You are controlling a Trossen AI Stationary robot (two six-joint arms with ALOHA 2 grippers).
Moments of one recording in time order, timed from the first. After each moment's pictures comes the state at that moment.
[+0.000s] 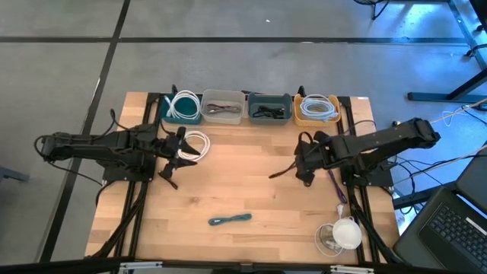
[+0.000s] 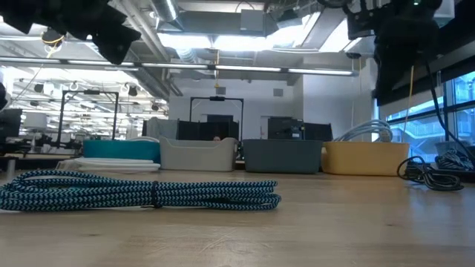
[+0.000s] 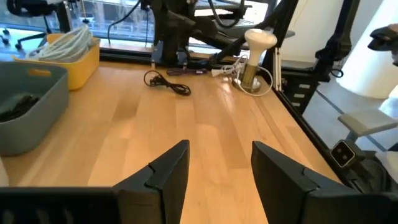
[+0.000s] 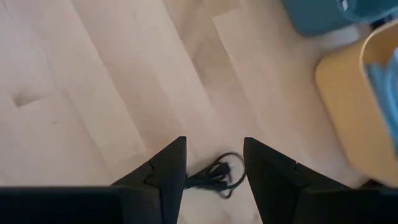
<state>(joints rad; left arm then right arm) 0.07 0.52 0.41 -0.13 0.20 -0.12 0.25 1.29 1.02 -1.14 0.40 0.64</state>
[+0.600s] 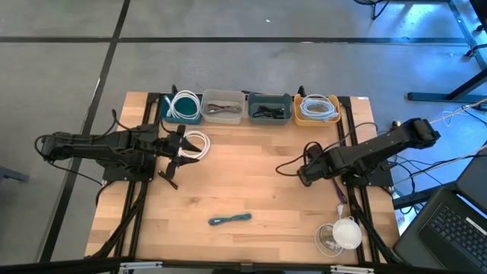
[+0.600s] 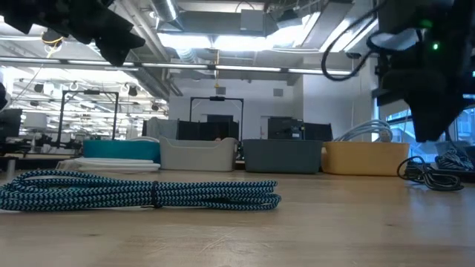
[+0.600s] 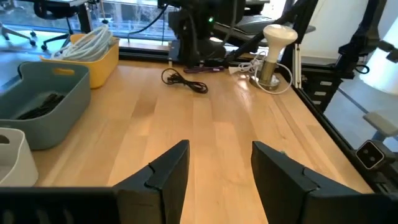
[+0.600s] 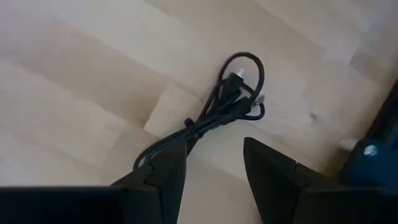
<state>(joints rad) 0.07 0.54 0.41 -0.13 0.14 -0.09 0.30 1.29 0.77 -1.09 0.28 1.37</state>
